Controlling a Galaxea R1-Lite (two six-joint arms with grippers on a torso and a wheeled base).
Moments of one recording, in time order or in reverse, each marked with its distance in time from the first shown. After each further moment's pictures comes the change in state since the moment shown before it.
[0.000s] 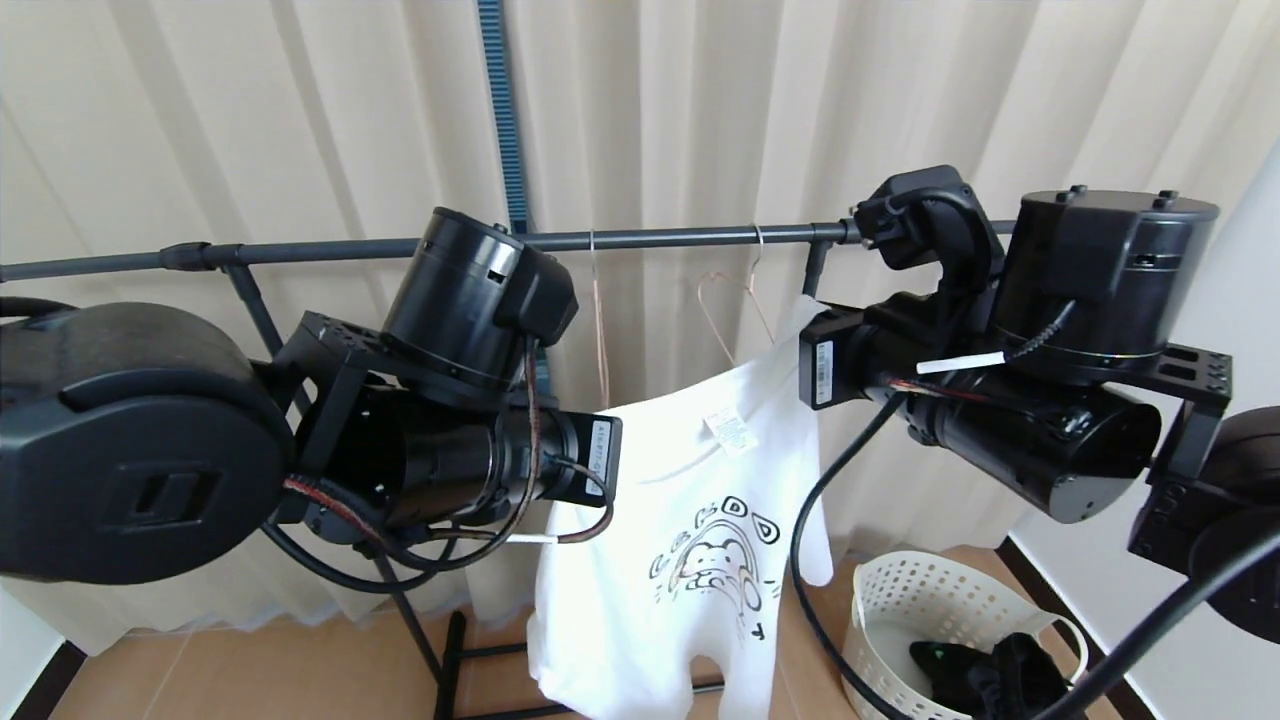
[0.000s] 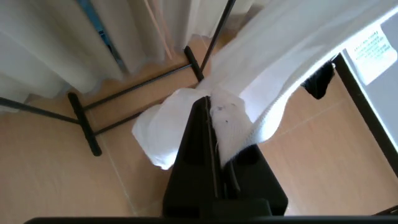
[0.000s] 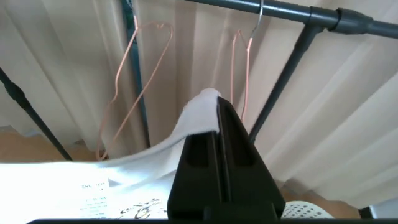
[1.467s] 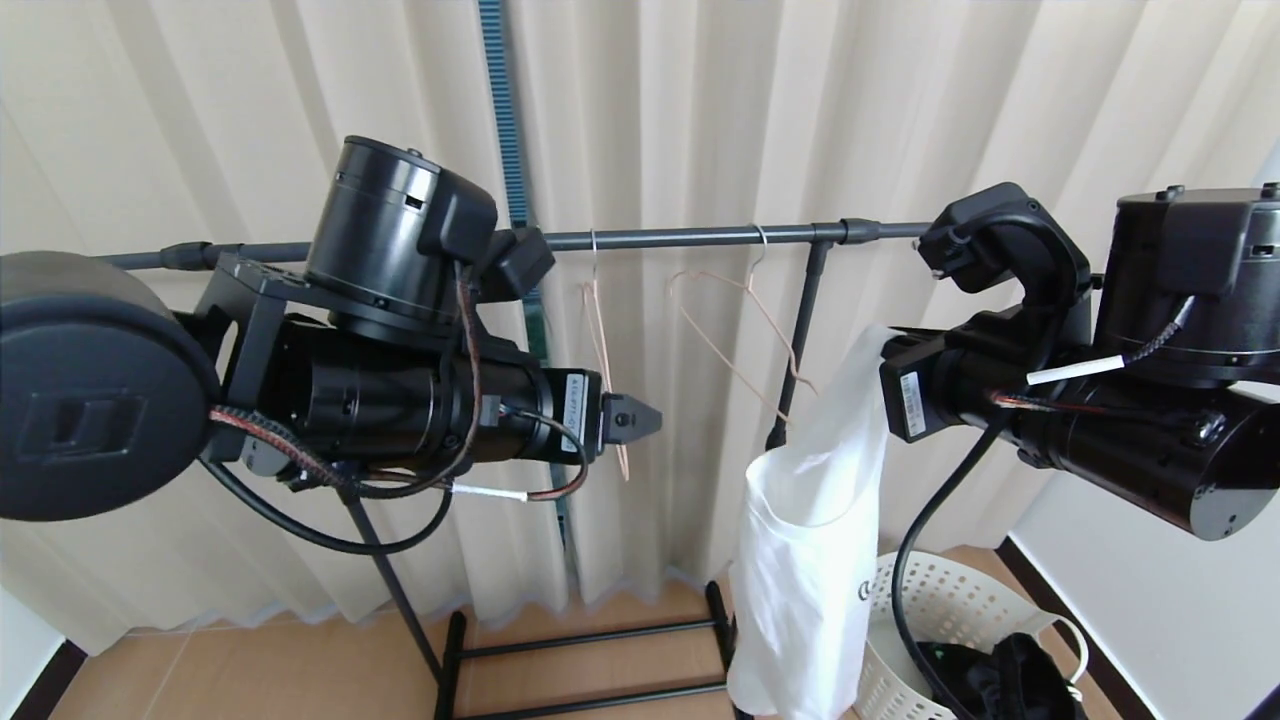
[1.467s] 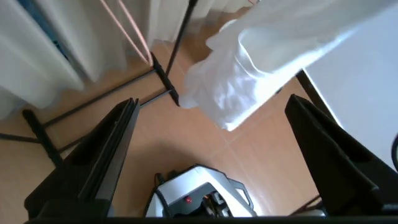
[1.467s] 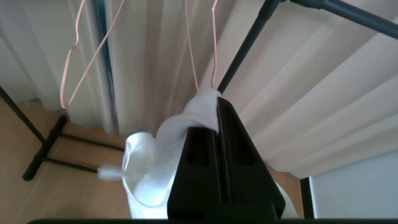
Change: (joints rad) left arm 0.092 -0.033 -0.040 -0.001 -0.229 0.021; right arm -0.074 -0.128 0.048 0.207 0.008 -0.105
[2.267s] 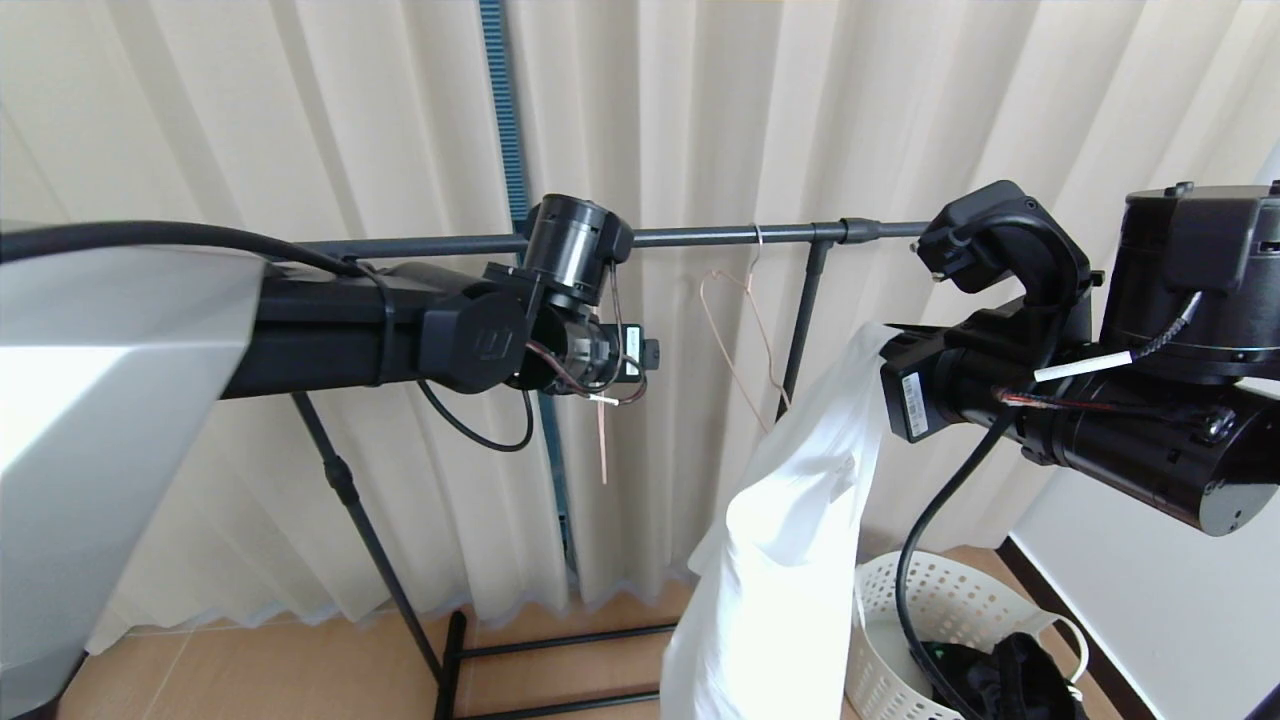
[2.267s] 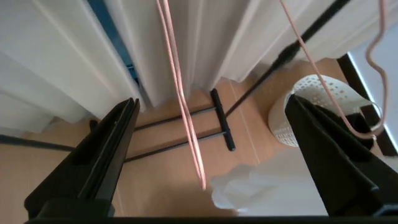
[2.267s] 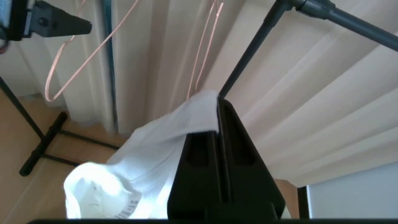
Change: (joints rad) left arm 0.095 0.493 -0.517 0.007 0.277 0.036; right arm -0.015 -0.002 0.001 -0.010 0.046 -0.044
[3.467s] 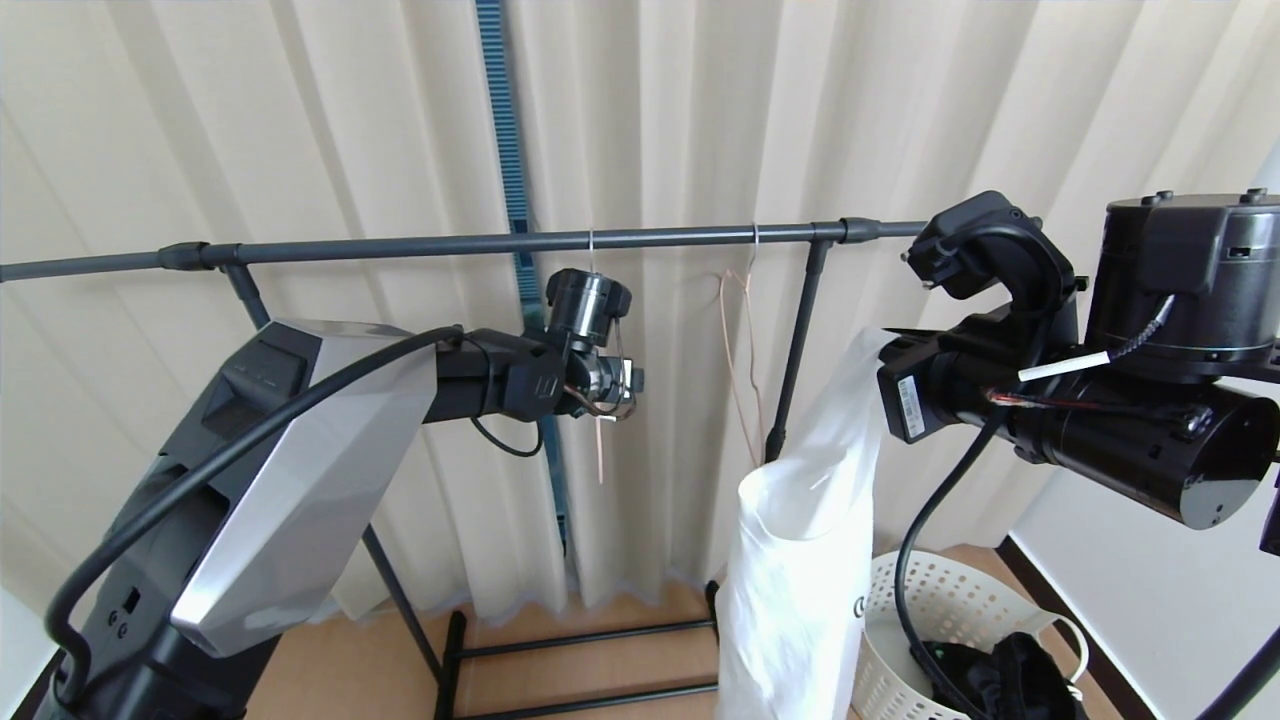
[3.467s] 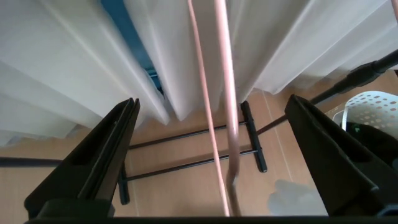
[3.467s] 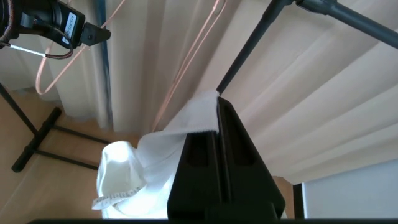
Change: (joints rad) left arm 0.088 0.290 -0.214 -0.079 0.030 0.086; right arm -0.020 0.019 0.001 -0.005 0.013 -0.014
